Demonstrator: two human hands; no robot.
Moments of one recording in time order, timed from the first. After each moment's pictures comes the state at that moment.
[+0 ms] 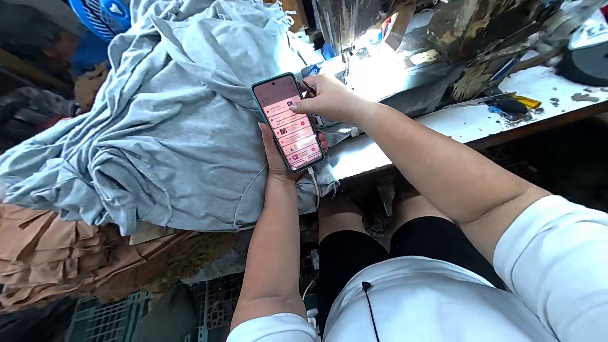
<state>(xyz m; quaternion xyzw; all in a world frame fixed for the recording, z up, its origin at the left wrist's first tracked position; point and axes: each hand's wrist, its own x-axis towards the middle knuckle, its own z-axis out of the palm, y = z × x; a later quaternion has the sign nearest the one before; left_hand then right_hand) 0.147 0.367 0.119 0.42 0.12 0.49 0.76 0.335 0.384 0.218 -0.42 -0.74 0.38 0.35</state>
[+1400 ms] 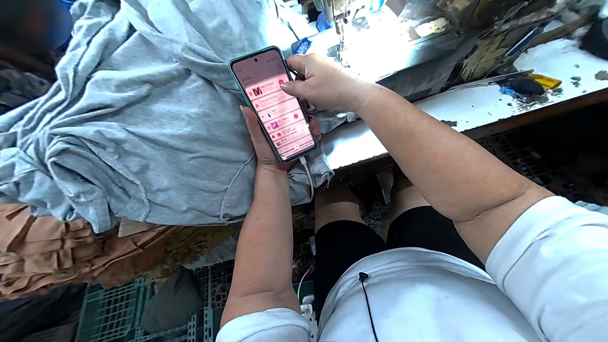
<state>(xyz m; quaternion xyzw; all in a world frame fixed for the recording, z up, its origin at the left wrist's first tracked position) 0.146 0.368 0.119 0.42 0.12 0.49 0.76 0.338 0.384 0.214 -0.40 -0.79 0.34 0.32</state>
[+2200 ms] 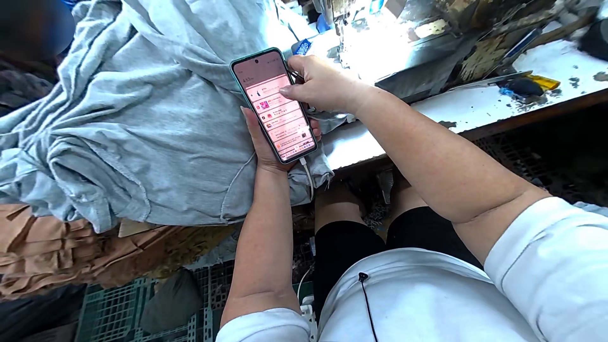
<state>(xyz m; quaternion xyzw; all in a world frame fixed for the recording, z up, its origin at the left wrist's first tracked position) 0.147 0.368 0.120 0.42 0.11 0.48 0.76 0.336 0.382 0.214 -0.41 -0.78 0.34 0.32</state>
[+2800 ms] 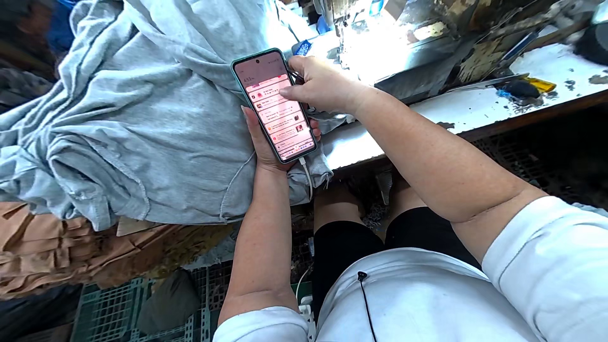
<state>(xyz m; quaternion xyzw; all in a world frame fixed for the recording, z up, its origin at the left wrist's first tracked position) 0.144 0.371 0.116 0.44 0.12 0.50 0.74 0.335 0.382 0.214 -0.41 -0.78 0.35 0.32</state>
